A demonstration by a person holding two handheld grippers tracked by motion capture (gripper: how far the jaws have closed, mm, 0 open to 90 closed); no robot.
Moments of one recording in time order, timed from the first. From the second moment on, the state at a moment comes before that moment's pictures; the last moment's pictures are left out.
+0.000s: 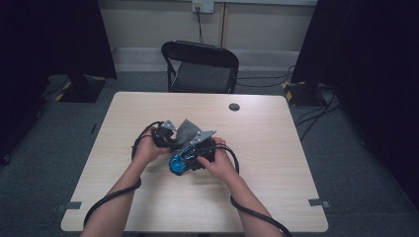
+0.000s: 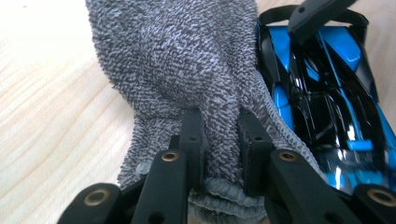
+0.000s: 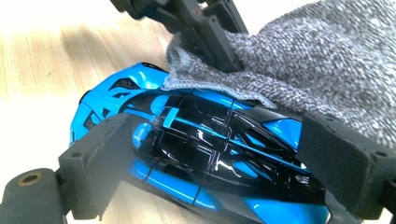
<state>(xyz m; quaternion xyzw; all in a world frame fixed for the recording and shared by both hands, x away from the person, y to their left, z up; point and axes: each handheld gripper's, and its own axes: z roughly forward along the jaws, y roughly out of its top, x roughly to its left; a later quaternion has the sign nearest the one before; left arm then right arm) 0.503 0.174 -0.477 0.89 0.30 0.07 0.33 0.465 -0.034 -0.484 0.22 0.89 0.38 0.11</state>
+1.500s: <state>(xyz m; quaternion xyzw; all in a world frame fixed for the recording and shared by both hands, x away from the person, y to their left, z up) 0.487 0.192 -0.482 0.87 0.35 0.09 0.33 0.465 -0.033 -0.483 0.22 0.89 0.38 0.11</state>
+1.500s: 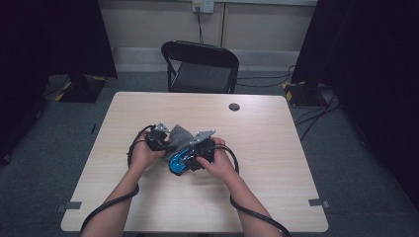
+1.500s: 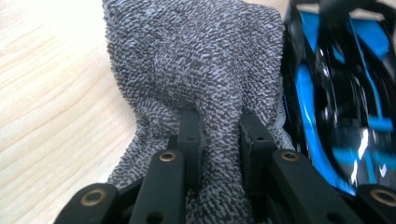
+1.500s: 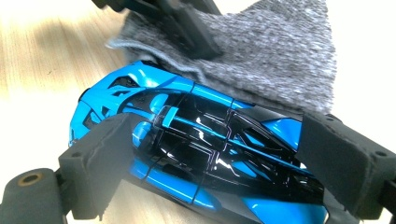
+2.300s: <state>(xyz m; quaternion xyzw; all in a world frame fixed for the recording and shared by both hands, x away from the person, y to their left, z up) 0.437 0.236 -0.476 0.88 0.34 0.07 0.33 0.464 -0.031 -0.482 0.22 0.90 0.37 0.11</state>
